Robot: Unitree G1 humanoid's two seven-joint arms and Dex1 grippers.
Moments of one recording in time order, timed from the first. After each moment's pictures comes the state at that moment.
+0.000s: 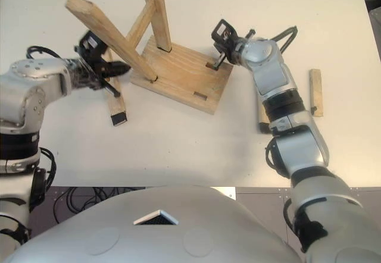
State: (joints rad) left arm -0.27 0.70 -0.14 -0.38 -0.43 1.16 -0.64; right arm -0.63 -0.37 0.36 0.64 -0.12 0.25 0.58
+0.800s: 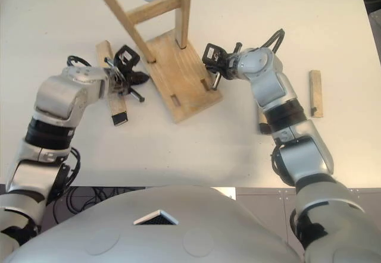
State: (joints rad) left arm -0.43 0.46 -0.31 0.04 -0.24 0.97 -0.45; right arm -0.48 -0.42 0.44 0.24 -0.19 0.39 0.86
